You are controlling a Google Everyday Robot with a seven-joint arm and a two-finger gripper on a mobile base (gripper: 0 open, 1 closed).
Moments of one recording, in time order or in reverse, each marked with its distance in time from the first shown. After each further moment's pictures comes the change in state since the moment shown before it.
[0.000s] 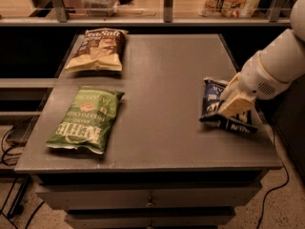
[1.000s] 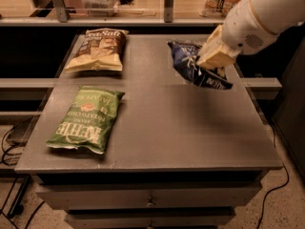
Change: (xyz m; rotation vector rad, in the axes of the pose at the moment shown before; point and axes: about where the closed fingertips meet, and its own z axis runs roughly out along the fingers) arm -0.106 -0.025 -0.063 0.094 -0.171 -0.163
